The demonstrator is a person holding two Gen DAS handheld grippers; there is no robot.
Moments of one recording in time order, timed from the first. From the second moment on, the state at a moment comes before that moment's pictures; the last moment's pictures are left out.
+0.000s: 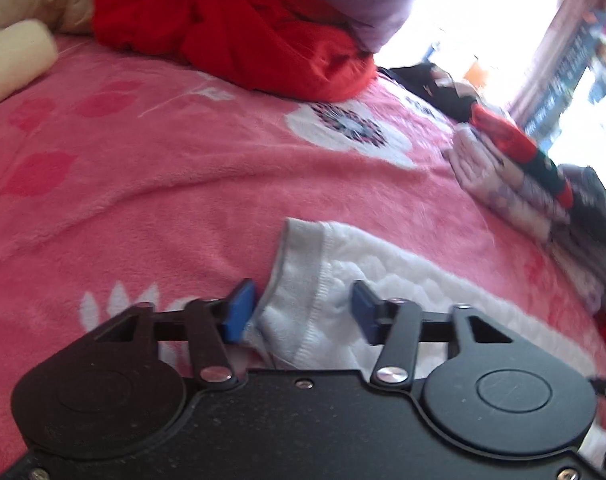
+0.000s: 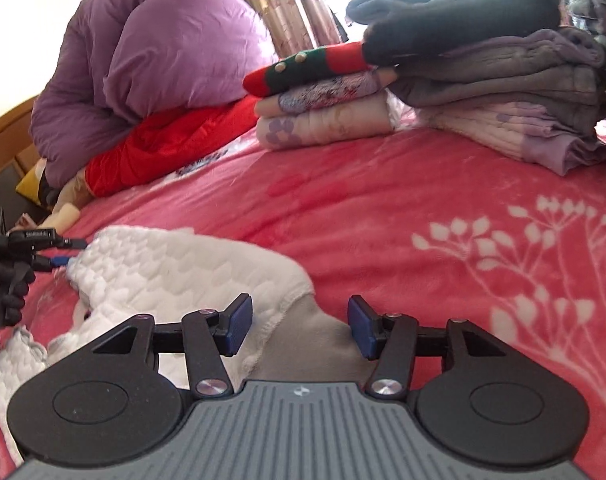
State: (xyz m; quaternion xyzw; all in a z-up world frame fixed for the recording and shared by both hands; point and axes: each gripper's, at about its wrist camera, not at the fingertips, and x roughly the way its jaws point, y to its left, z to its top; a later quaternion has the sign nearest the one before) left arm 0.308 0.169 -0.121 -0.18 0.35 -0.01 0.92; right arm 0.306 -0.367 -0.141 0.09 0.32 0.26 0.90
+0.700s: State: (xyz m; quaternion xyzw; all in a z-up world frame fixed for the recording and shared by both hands) left arm 0.301 0.148 -0.089 -0.14 0.26 0.00 0.96; right arm 0.251 -0.322 -0.095 -0.03 0.24 0.20 0.95
